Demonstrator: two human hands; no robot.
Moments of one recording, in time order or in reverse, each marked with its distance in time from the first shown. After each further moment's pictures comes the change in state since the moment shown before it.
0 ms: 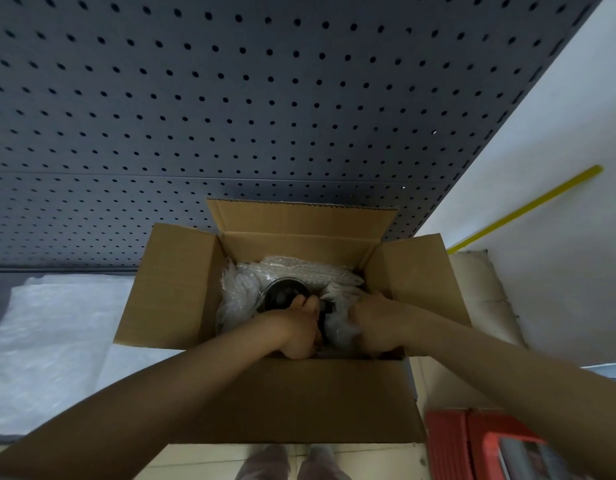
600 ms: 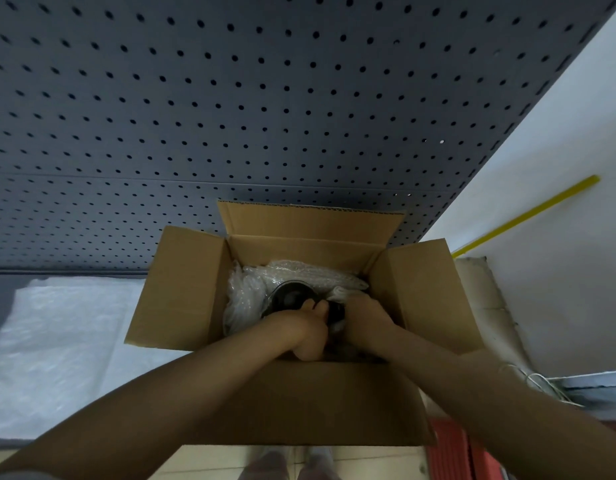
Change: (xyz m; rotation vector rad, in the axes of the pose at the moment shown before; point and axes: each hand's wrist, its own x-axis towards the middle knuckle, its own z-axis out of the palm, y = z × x) left_hand 0.011 -0.002 -0.002 -0.001 -0.012 -0.011; right_hand 0.045 -0.019 0.015 0.261 0.240 0.225
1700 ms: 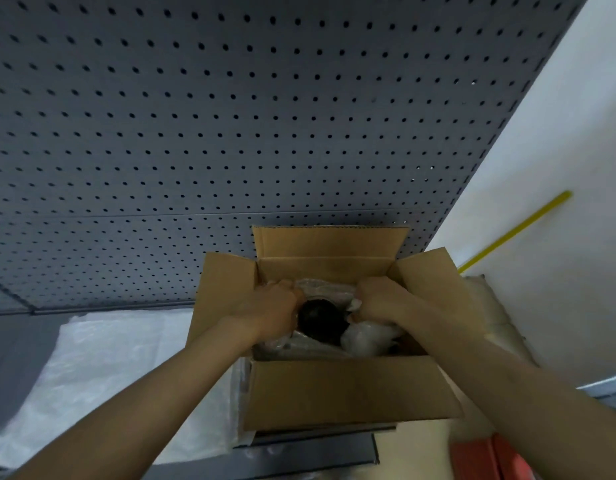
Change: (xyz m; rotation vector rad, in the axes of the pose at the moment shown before) left_hand -0.100 -0.067 0.002 -0.124 0.613 -0.098; right_hand -0.039 -0.033 -0.056 0.141 0.086 0.057
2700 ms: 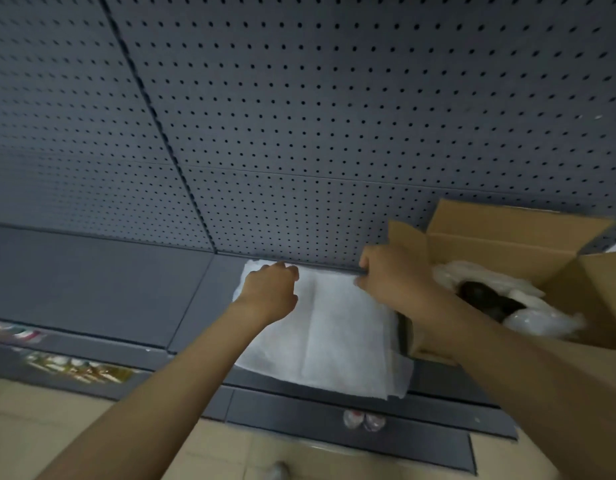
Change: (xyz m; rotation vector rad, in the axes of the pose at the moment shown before) left_hand -0.215 -0.192 0.013 -0.027 0.132 -0.478; right_hand -0.085 -0.282 0.057 -0.083 0.253 -0.308
